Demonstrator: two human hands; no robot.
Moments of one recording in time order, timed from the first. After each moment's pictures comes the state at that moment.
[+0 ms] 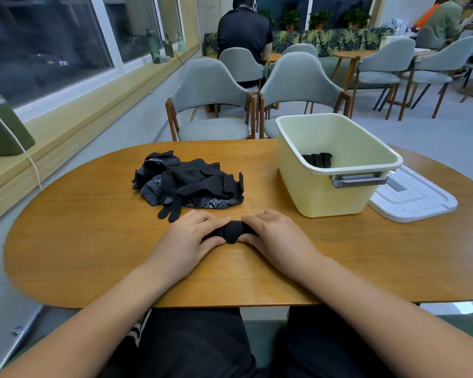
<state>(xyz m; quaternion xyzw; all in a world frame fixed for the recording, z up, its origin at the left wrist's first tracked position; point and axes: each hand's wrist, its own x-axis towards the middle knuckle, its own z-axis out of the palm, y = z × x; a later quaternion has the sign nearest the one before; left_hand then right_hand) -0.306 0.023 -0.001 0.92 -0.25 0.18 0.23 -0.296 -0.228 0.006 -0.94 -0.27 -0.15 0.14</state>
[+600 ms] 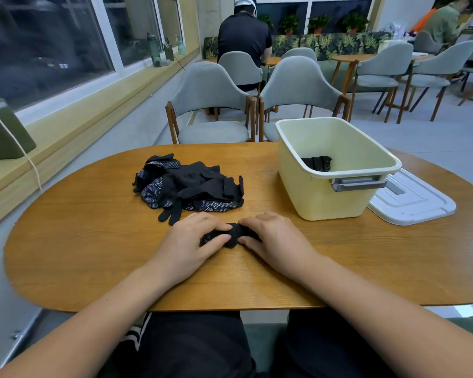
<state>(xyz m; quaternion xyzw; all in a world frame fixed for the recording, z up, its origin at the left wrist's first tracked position) -0.307 0.020 0.007 0.92 -0.23 0.15 0.28 -0.293 -0.227 0.011 -0.93 -0.29 -0.14 0.19</state>
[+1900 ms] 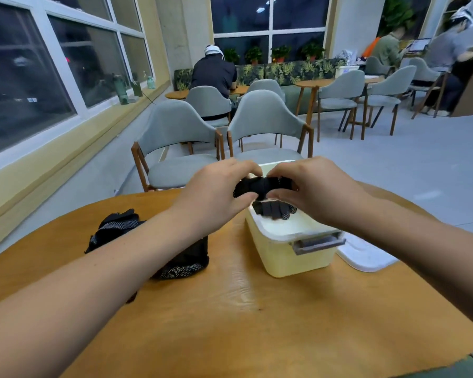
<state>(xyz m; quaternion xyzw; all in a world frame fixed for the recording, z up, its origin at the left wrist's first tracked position) -0.192 -0.121 0.189 0.89 -0.34 0.23 0.19 -0.217 -0.355 0.198 -0.94 -0.22 -0.21 0.12</state>
